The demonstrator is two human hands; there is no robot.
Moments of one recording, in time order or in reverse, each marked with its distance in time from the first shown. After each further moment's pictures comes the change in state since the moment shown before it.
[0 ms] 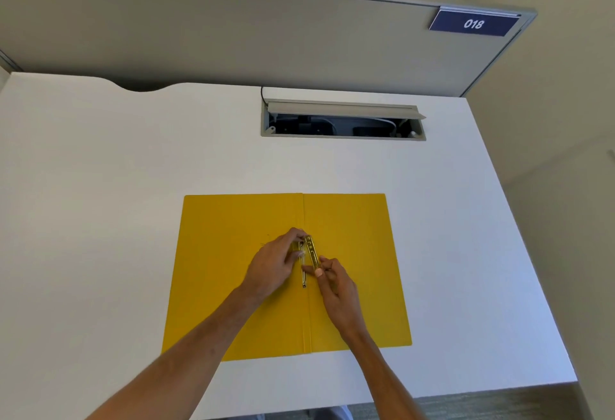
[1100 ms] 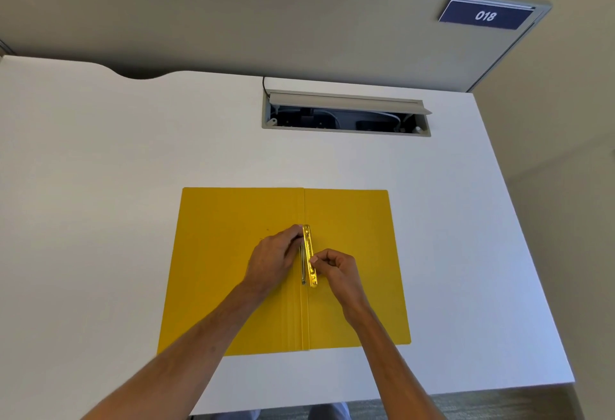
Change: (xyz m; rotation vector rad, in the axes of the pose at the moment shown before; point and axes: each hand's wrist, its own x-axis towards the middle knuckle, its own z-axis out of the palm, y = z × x) left_hand 0.000 -0.001 0.007 0.002 0.099 0.028; right_hand 0.031 -0.024 -0.010 0.238 -0.073 0.275
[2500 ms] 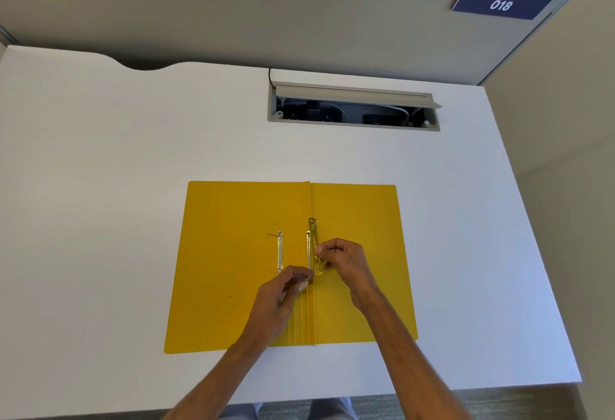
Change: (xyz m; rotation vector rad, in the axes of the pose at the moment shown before) left_hand -0.095 0.027 0.013 -0.542 -0.010 -0.306; right_hand 0.020 -0.008 -0.005 -0.042 0.004 0.122
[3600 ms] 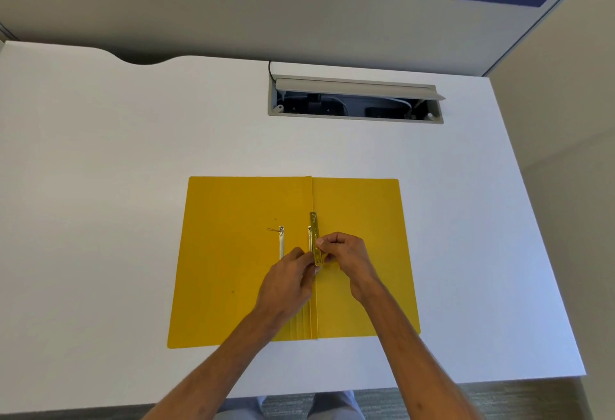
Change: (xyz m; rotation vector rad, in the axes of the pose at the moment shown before) left_hand 0.032 0.017 0.009 0.625 -0.016 0.171; right_hand -0.001 -0.008 0.003 0.040 -0.003 0.050
